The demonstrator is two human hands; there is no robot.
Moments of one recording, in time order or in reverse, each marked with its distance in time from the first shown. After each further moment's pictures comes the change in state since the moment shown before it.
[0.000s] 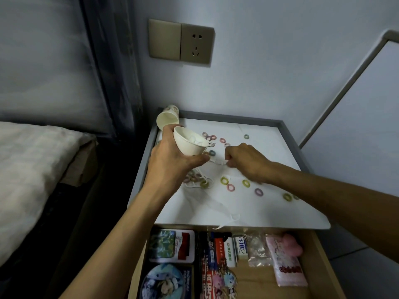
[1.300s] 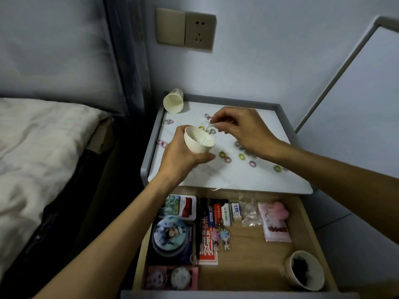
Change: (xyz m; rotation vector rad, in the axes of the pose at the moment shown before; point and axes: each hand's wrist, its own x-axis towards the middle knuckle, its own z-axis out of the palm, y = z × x) left_hand -0.049 -0.019 0.008 -0.072 -0.116 -0.011; right_hand -0.080 -0.067 -0.073 0.718 0.338 -0.159
